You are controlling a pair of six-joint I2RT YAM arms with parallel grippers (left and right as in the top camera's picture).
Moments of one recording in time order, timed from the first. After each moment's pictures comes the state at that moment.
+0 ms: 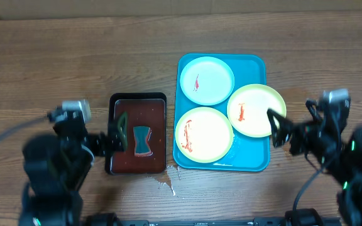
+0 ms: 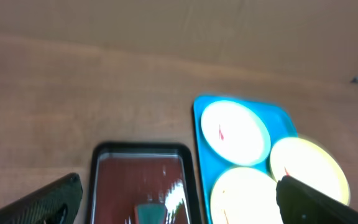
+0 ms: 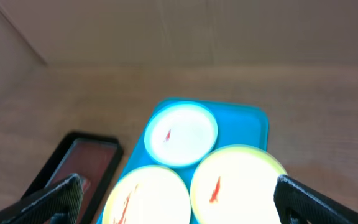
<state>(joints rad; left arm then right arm) 0.08 0.74 1.00 -0.78 0.31 -0.17 0.11 0.79 1.14 -0.83 -0.27 0.12</state>
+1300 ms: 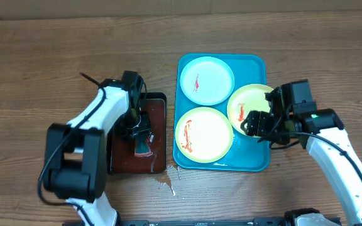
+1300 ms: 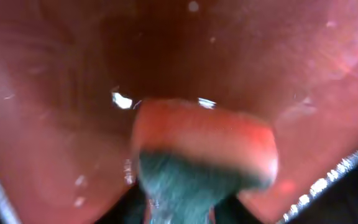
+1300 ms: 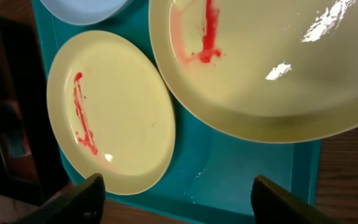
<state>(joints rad) -0.18 1.91 1.20 -1.02 0.09 -0.42 0.15 1.33 0.92 -0.84 -0.35 0.35</state>
